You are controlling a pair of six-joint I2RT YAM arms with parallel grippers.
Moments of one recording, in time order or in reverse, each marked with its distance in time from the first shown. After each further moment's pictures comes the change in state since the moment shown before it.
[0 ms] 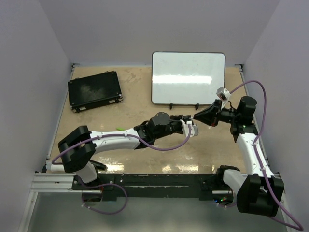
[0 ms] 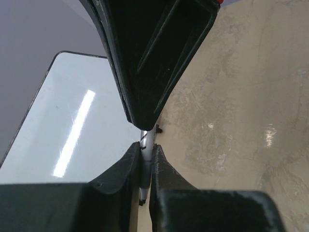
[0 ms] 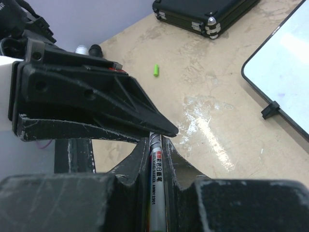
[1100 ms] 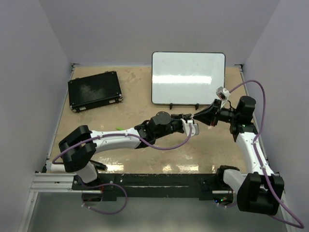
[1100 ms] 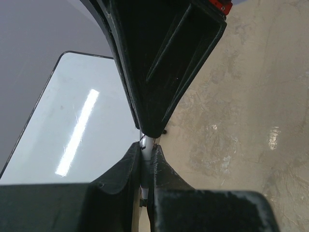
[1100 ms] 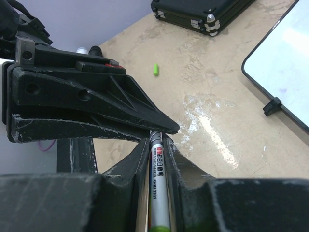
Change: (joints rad) left arm -0.004 0.016 0.024 -0.016 -0.013 0.014; right arm 0.009 0.015 0.000 -0.020 0.012 0.000
